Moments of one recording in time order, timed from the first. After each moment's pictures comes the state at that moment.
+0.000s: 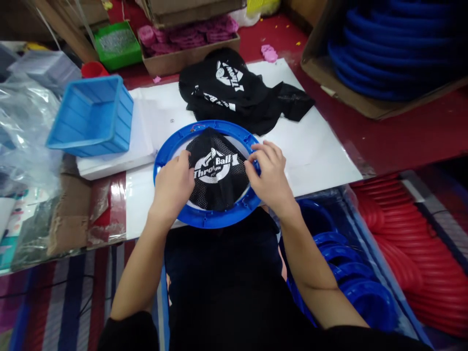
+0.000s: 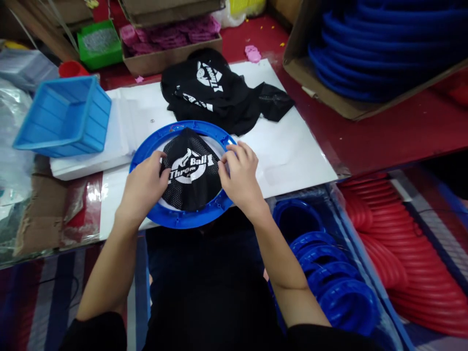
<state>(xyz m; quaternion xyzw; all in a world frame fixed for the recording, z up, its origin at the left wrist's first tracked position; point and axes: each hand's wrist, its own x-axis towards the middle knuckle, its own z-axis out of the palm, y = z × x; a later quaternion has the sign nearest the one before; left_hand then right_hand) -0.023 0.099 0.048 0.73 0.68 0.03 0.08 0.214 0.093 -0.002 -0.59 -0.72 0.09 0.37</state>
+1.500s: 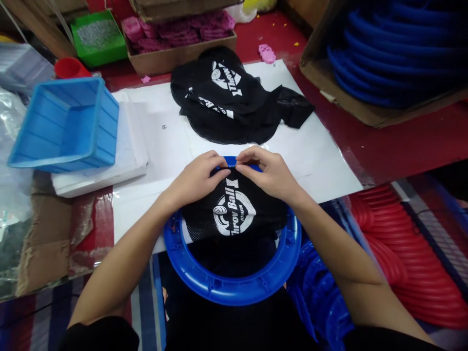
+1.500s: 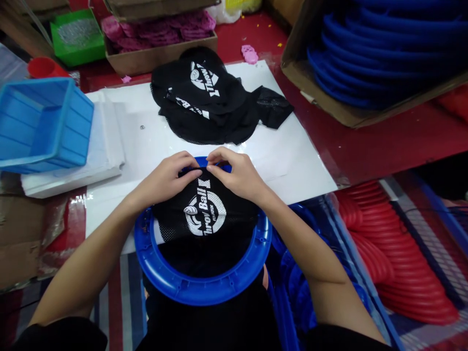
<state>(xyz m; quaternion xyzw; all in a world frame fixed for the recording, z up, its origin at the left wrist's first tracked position) 0.002 0.166 0.031 0.84 0.39 0.20 0.32 0.230 0.140 0.023 -0.46 -0.70 0.35 0.41</state>
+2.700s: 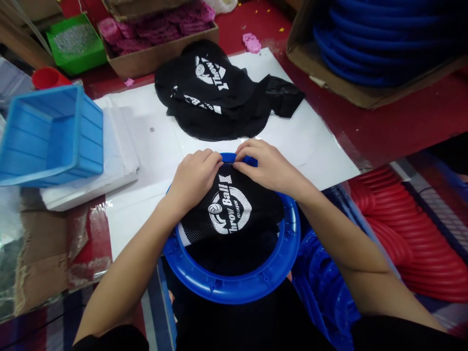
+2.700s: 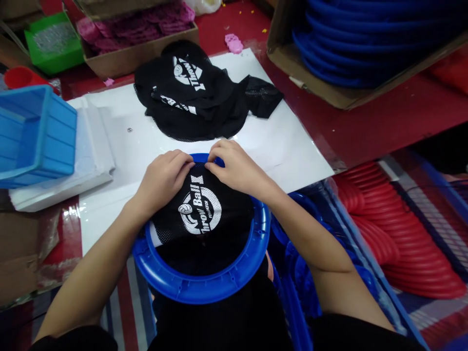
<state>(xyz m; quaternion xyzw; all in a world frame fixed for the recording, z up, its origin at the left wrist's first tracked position) 0.017 0.159 0.025 0.90 0.42 0.13 0.07 0.243 0.142 0.027 -0.51 -0.78 0.22 0.28</state>
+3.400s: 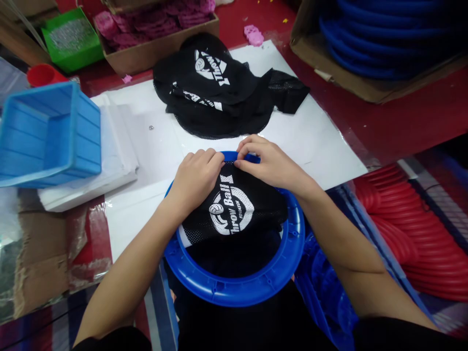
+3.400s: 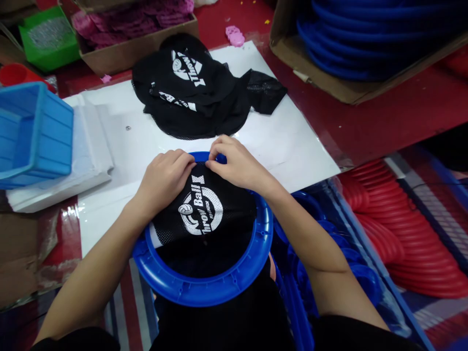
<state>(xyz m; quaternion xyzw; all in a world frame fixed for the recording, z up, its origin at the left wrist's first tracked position) 0.019 0.157 0.020 0.91 0.39 0.13 -0.02 0.245 0.148 0.023 -0.51 -0.74 0.31 0.31</state>
